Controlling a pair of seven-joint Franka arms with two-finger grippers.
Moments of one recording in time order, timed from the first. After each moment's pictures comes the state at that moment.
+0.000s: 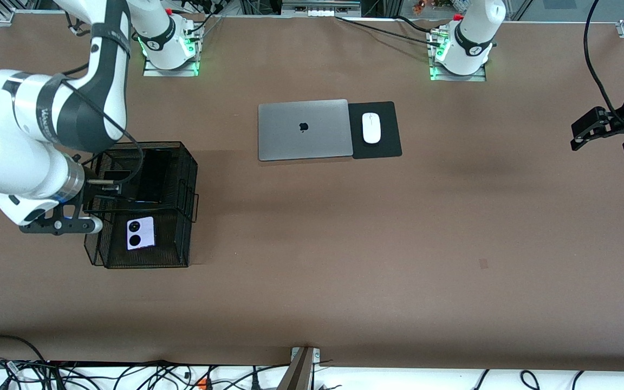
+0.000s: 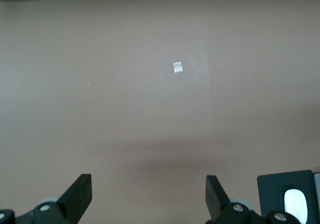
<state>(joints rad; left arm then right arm) -0.06 -0.02 0.08 -1.64 0.06 1.69 0.07 0.90 0.61 -1.04 -1.34 0.40 1.55 -0.11</state>
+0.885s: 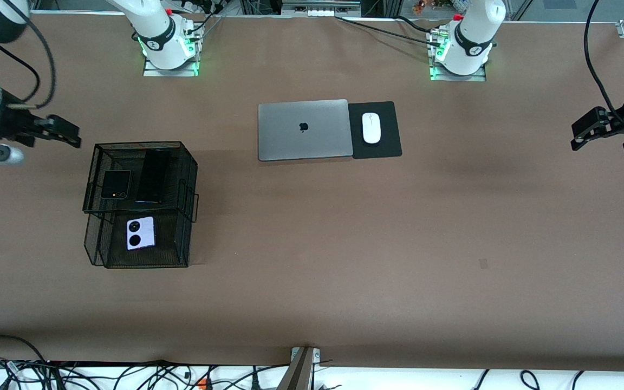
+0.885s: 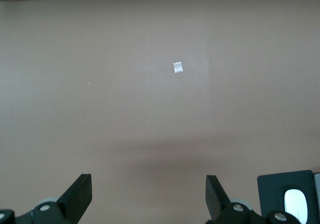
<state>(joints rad) -0.05 -0.02 0.08 -1.64 0.06 1.69 0.07 0.17 0.05 -0.15 -1.60 -0.02 1.58 0.03</state>
